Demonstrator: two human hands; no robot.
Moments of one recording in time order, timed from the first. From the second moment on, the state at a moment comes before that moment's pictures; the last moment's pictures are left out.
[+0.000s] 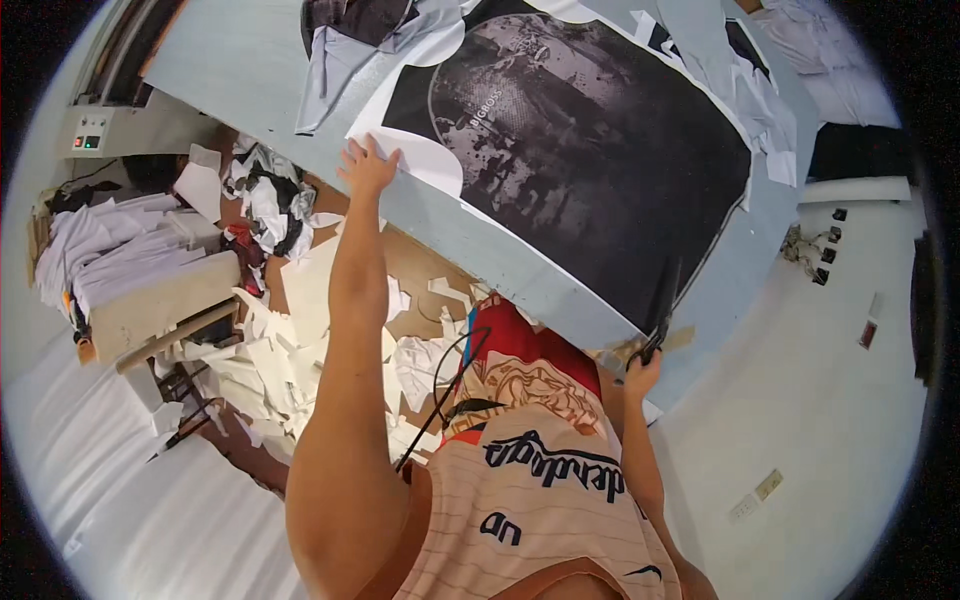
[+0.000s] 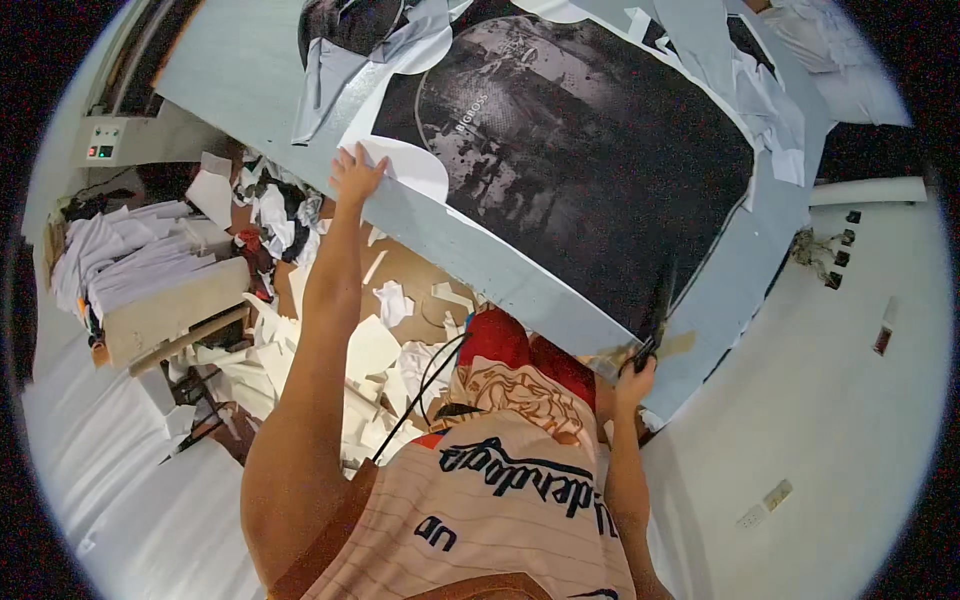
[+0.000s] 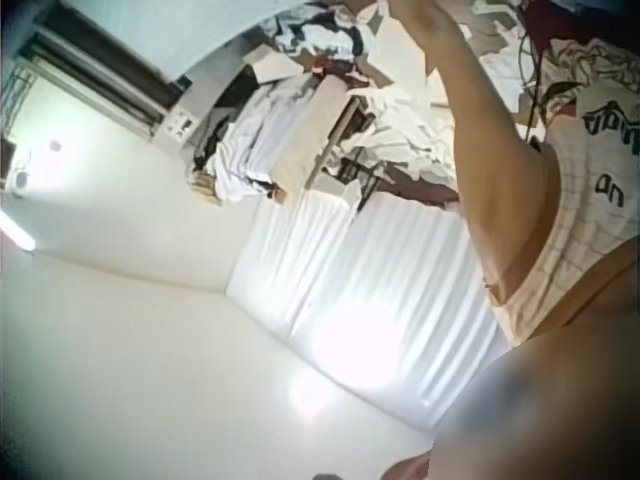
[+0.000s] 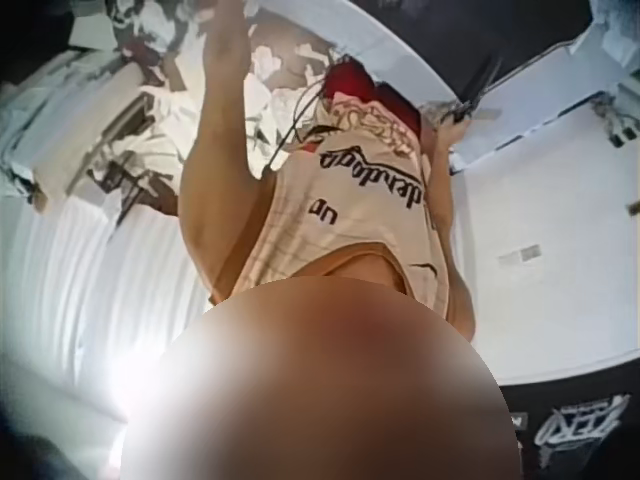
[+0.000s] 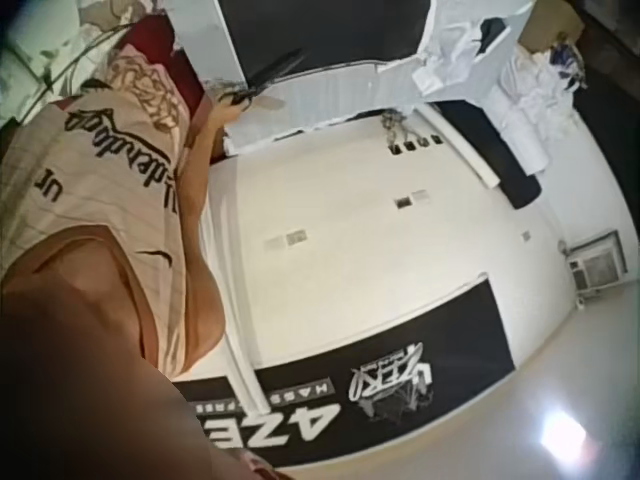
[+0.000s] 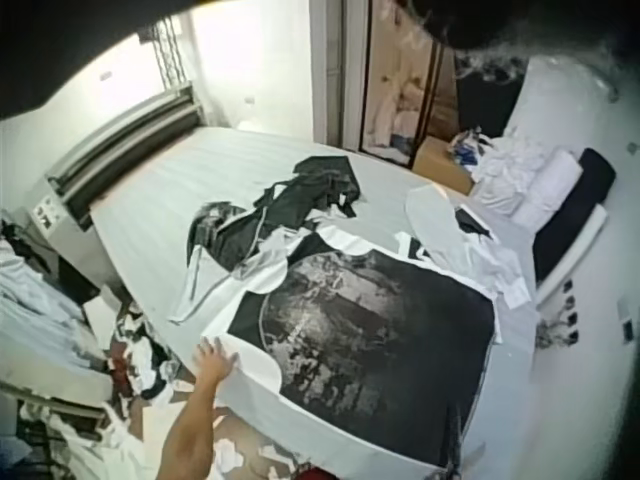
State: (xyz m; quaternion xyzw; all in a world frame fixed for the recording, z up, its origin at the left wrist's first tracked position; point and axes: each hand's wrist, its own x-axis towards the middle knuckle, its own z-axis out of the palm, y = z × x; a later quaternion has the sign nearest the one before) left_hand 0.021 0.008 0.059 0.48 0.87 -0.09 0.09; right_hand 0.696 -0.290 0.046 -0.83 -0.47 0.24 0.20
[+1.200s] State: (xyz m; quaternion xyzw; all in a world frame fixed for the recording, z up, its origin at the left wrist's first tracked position) left_hand 0.603 -0.289 0.014 0.00 0.68 0.46 0.57; right_hand 0.903 -0.249 0.033 -0.44 -0.47 0.76 -0.10
